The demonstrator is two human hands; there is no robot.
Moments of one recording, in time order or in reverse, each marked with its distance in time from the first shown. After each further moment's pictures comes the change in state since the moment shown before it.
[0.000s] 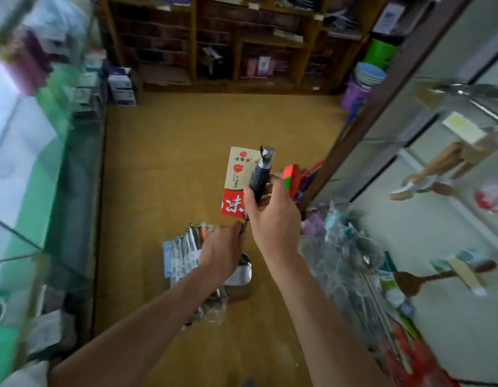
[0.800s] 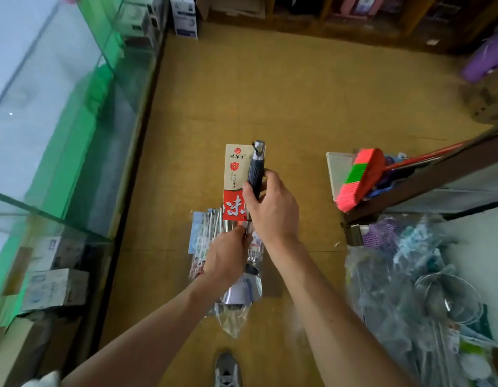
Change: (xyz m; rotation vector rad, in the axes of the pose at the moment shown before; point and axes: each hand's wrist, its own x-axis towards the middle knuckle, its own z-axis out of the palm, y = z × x) left_hand 0.109 -0.154 0.112 -0.084 -0.021 -0.413; right_hand 0.029 0.096 0.255 0.063 -0.444 -0.043
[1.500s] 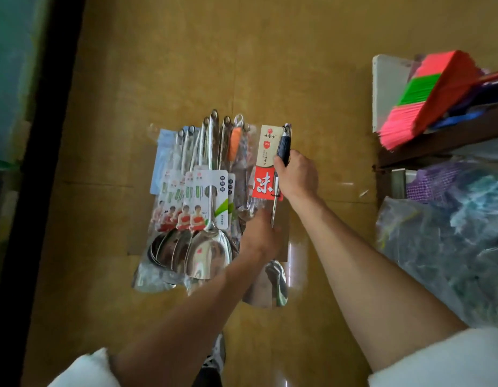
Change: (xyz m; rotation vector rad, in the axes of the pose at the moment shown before) left_hand 0.084 -0.088 0.276 -0.381 -0.282 -0.351; right_hand -0.024 0.288 0.224 -0.248 -0.398 0.354
